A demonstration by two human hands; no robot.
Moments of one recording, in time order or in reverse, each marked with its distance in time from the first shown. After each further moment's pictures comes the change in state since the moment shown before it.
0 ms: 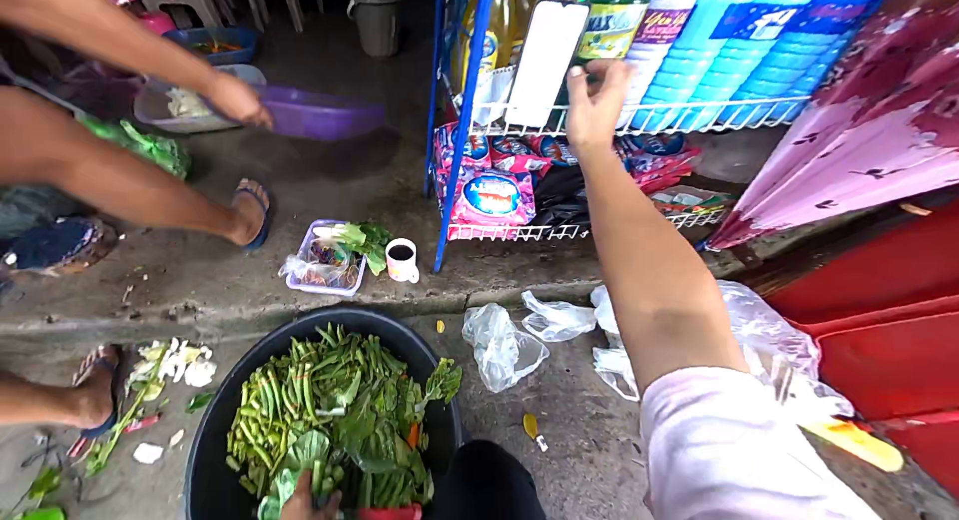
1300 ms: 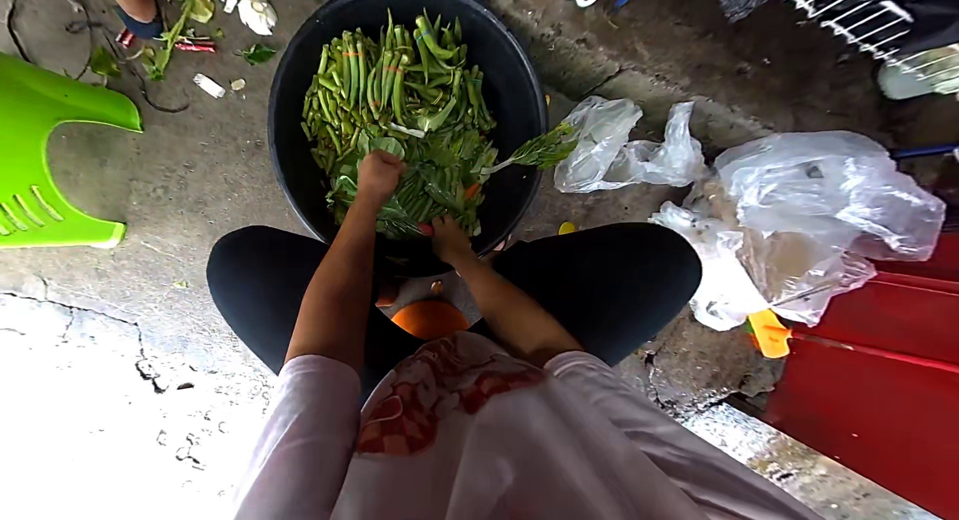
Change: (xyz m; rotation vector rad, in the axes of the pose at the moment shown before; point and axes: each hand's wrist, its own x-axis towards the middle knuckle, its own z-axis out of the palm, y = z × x) left_hand 0.057 -0.063 0.016 -0.569 -0.033 -0.090; right_hand -0.699 -0.118 0.016 -0.562 -1.776 0.300
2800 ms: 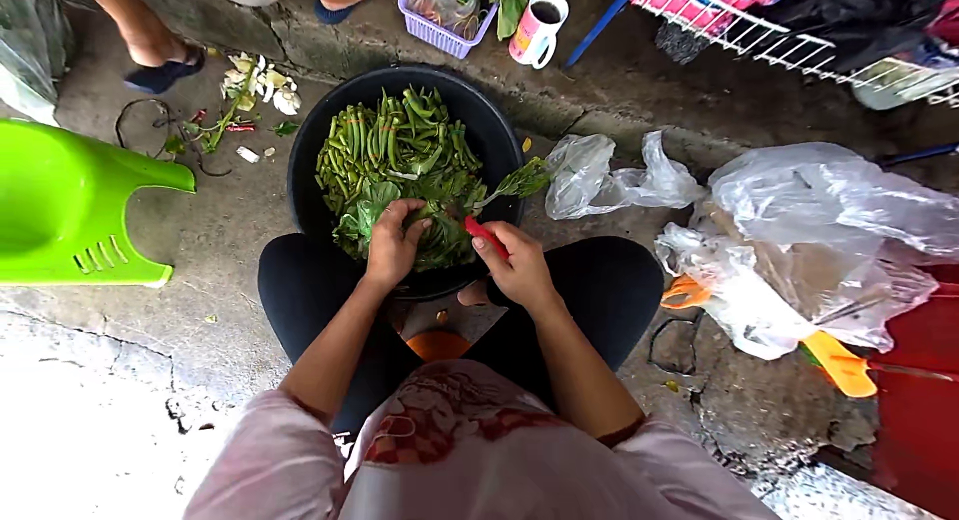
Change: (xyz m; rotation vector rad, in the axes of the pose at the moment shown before) left_hand -0.153 0.033 0.024 0.055 0.196 0.755; right_hand -0.152 0.040 -0.117 0.449 0.692 -0.575
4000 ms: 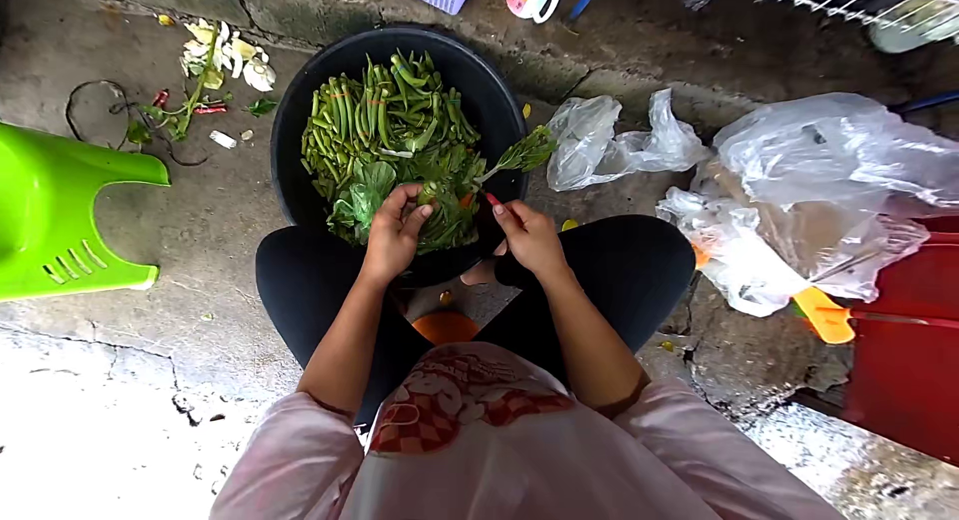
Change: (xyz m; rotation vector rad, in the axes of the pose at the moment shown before) left_hand 0.001 -0.015 -0.003 -0.374 -0.095 -0.063; right_hand 0.013 0.031 0.005 -0.114 -0.101 0.479
